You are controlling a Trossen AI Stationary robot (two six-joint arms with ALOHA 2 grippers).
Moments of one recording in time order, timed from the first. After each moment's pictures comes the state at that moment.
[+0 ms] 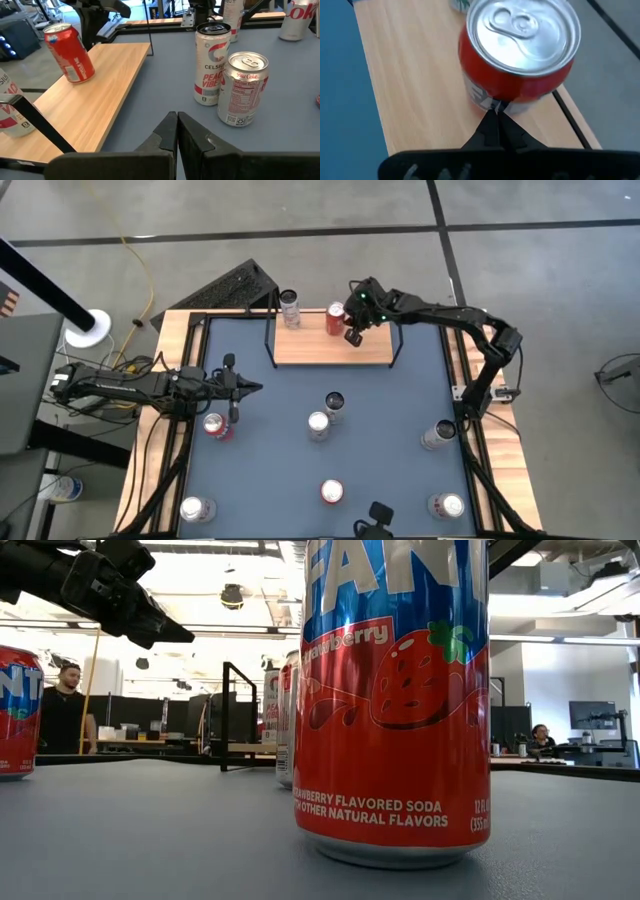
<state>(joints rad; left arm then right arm) -0.04 0.54 0.30 0.02 -0.25 0.04 -0.62 1.74 1.27 -0.34 -0.11 -0.18</state>
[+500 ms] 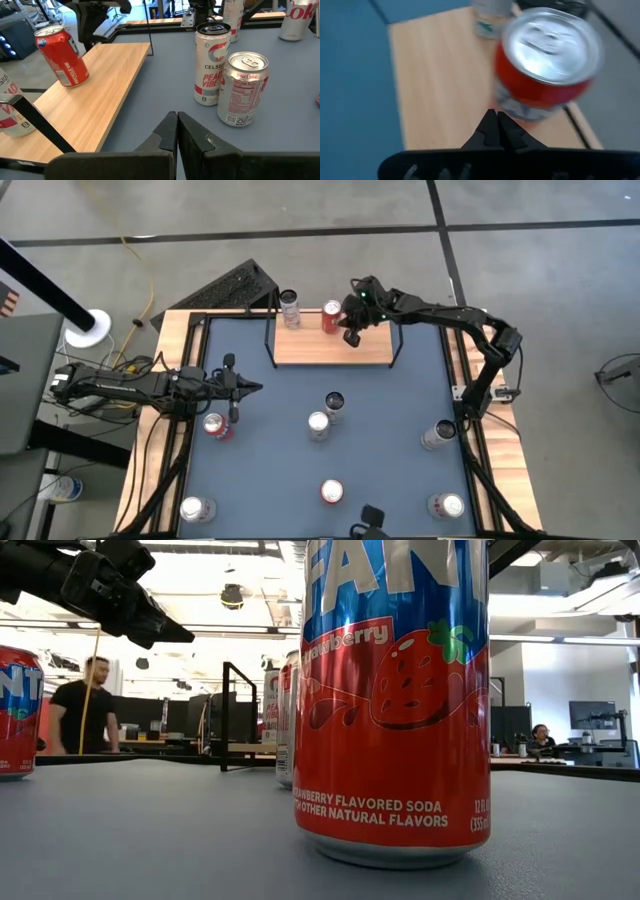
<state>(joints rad) -0.04 0.54 0.30 0.02 -0.25 0.04 -0.62 1.74 1.27 -0.29 -0.24 -0.21</state>
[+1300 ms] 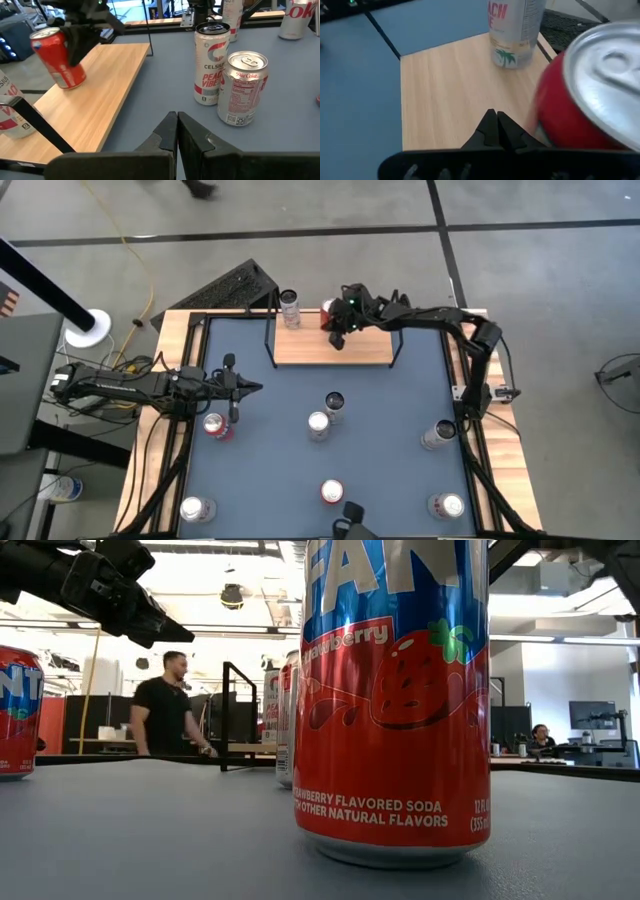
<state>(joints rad) -0.04 0.54 0.30 0.02 -0.25 0.05 -0.60 1.90 1.27 0.01 -0.30 -0.10</state>
